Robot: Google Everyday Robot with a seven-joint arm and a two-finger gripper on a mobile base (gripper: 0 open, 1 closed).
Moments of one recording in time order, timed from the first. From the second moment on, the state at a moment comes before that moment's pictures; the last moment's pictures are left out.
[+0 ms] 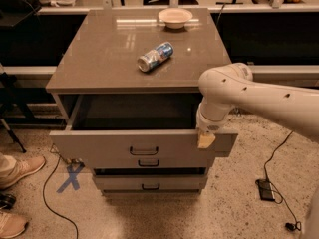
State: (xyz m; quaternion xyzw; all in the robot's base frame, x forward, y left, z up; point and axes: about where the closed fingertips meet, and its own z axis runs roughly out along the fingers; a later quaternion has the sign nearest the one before) arm 0.572 -0.151 0.638 -0.70 0.71 0.00 0.06
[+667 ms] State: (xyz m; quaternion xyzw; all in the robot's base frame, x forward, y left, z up) arm 0.544 -0.156 0.638 -0.69 0.72 0.00 0.09
